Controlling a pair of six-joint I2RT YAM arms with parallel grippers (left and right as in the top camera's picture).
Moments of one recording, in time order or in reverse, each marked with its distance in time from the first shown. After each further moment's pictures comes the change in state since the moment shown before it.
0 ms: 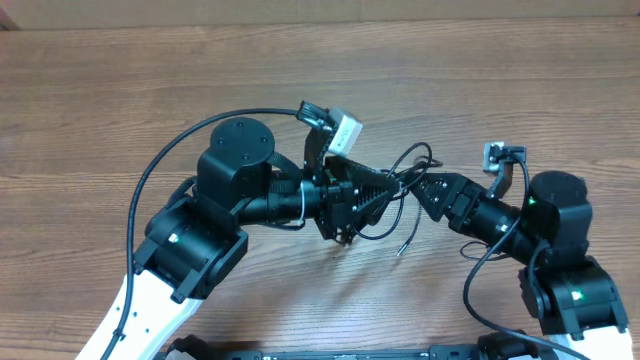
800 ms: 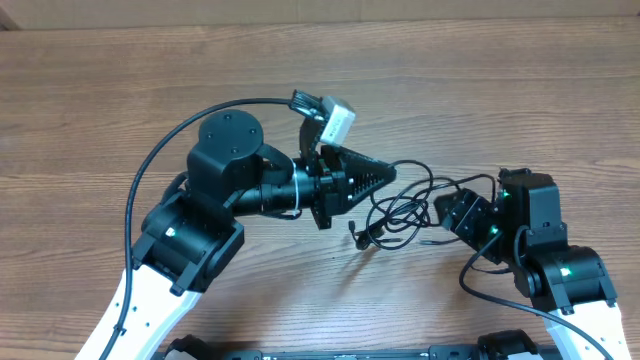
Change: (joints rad) left arm 0.052 0.009 -0.003 0.074 0.045 0.001; right arm 0.000 0.094 0.002 -0.359 0.425 -0.023
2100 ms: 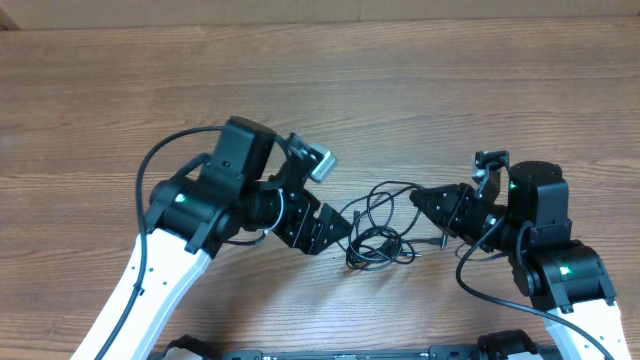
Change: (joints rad) left arm 0.097 0.108 0.002 -0.724 -0.152 0.495; right arm 0.000 0.005 0.000 0.246 -0.441 0.049
